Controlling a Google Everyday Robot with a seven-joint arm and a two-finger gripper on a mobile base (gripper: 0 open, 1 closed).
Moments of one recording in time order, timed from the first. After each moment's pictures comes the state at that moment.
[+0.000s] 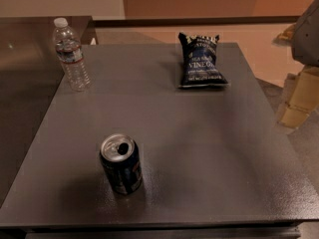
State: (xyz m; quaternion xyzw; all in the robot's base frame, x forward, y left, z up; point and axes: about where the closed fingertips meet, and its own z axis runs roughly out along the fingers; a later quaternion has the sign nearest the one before) arm 0.438 -0.217 0.976 -0.60 0.78 -0.03 0.16
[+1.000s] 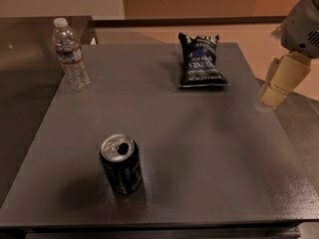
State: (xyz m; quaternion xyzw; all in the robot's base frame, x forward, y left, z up) arm 0.483 -0.218 0.972 -0.54 0.82 -0.01 0.19
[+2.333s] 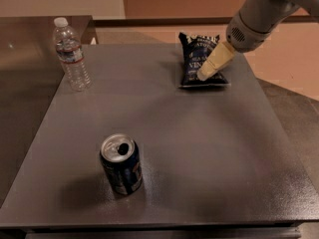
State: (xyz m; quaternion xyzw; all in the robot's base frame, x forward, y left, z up) arm 0.624 -0.192 0.902 -0.32 0.93 0.02 0.20
